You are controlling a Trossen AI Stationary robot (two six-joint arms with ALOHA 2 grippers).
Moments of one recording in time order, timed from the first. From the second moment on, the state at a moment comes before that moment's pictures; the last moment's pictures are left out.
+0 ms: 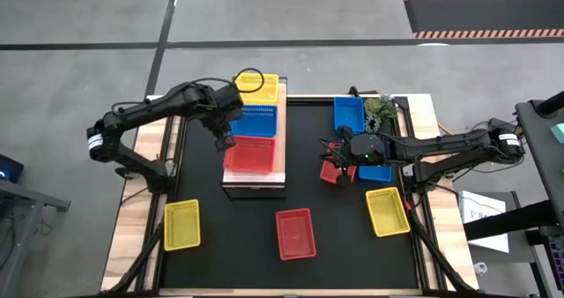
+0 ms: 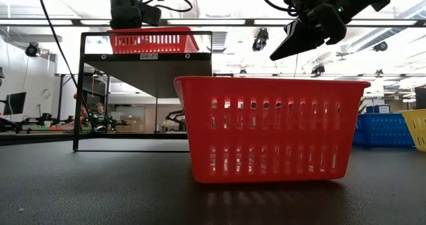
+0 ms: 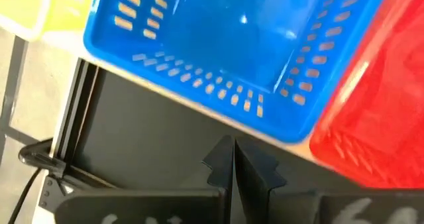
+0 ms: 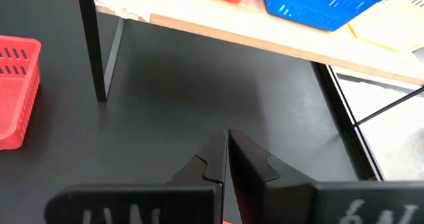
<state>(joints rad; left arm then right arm) 0.41 1.40 1.43 -1.32 -0.16 0.06 -0.03 1.15 0.71 -0.14 0.16 -0.25</state>
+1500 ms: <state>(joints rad) 0.18 1.29 1.43 -1.36 0.05 -0.18 -0.03 1.15 0.71 -0.16 0.16 -0.20</state>
